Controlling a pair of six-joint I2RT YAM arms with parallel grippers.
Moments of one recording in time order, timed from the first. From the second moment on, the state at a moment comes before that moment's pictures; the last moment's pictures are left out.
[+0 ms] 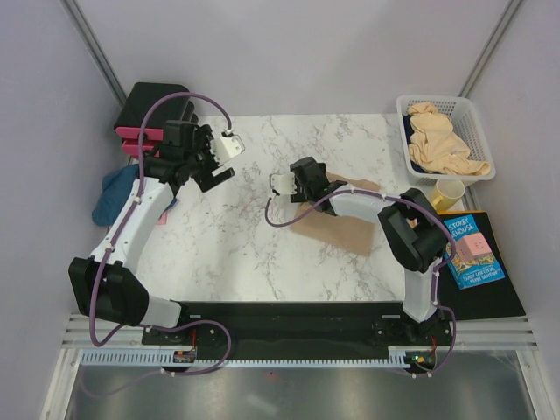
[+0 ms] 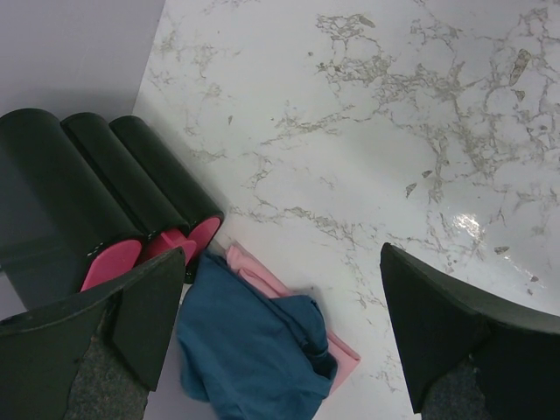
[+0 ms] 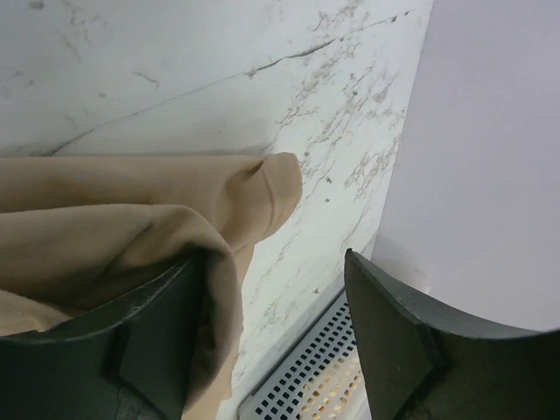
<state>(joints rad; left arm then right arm) -0.20 1.41 1.33 -0.62 0.16 0.93 0.66 1.95 1.26 -0.01 0.37 -1.14</state>
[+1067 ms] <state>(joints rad) -0.20 1.38 1.32 -0.62 0.17 0.93 0.62 1.85 1.59 -0.55 0.09 -0.89</state>
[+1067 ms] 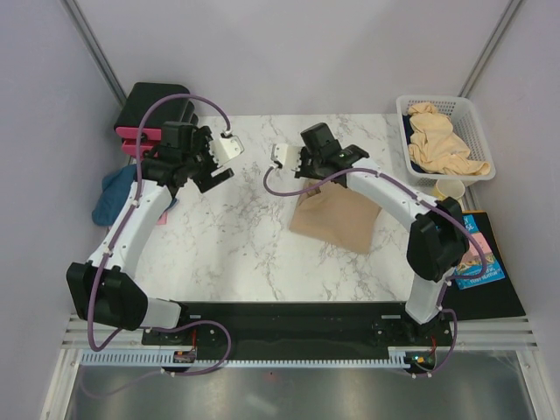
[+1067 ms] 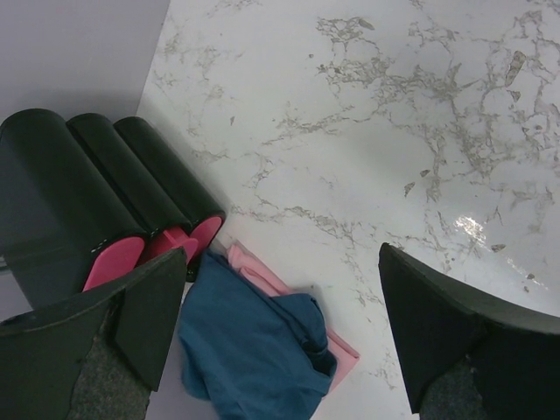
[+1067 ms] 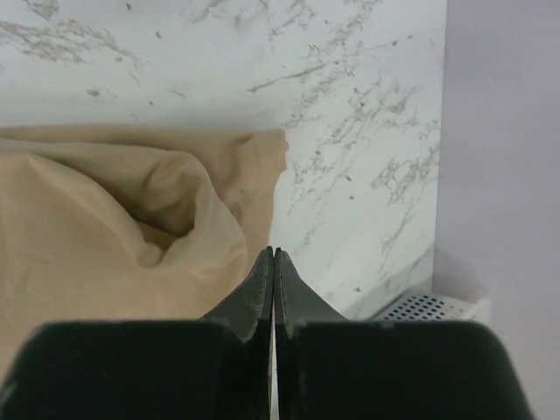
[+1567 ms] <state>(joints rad) -0.30 1.40 1.44 -0.75 0.34 0.92 0.42 1.78 1.45 -0.73 0.06 -0.88</state>
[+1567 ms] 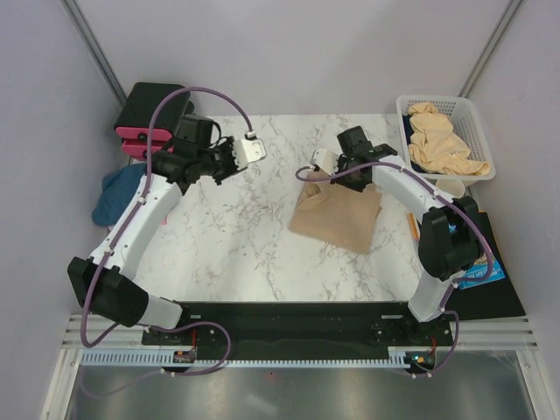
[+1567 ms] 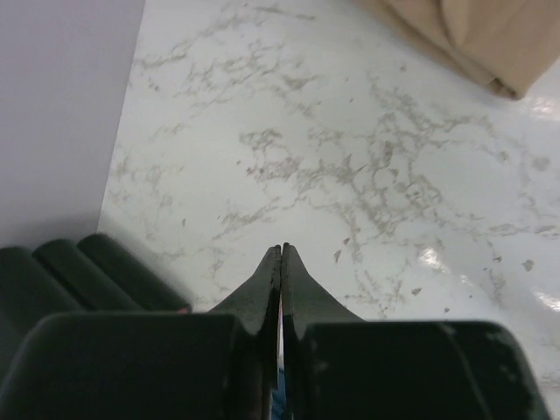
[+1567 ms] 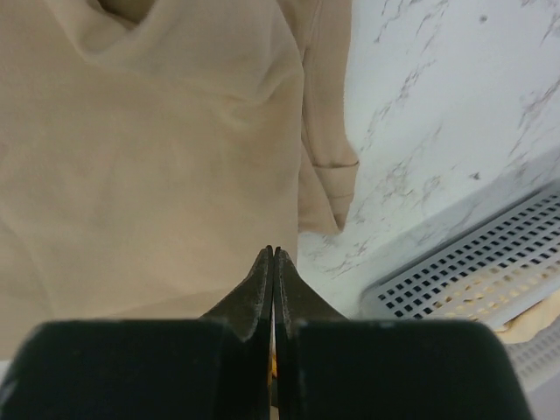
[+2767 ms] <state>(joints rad) -0.65 2.15 2.10 -0.78 0.85 0.54 0.00 2.07 1.53 -0.76 -0.53 -0.49</state>
